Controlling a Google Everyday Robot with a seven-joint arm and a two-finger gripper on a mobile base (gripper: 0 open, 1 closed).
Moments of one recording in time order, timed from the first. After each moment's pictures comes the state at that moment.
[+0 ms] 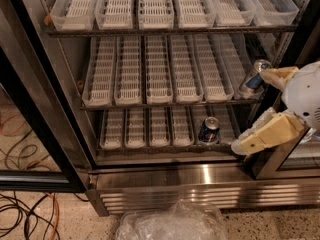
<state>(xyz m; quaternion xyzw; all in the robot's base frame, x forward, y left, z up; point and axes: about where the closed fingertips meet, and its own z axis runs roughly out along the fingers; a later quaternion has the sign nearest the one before) 0.428 -0.168 0.938 -0.50 0.78 0.10 0.37</state>
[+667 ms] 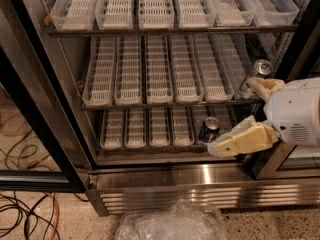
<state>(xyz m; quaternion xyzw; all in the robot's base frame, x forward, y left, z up) 0.428 -0.139 0.928 -0.44 0.77 0.14 0.43</state>
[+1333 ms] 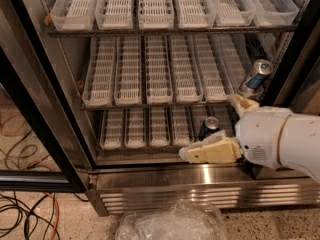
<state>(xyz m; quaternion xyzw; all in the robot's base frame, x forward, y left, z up) 0.434 -0.100 0.894 -0.38 0.76 0.17 0.49</state>
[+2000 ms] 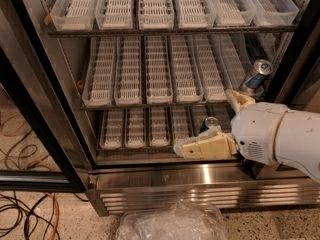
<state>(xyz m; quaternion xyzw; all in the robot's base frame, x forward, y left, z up) 0.436 -0.091 0.904 -0.37 0.76 0.18 0.51</state>
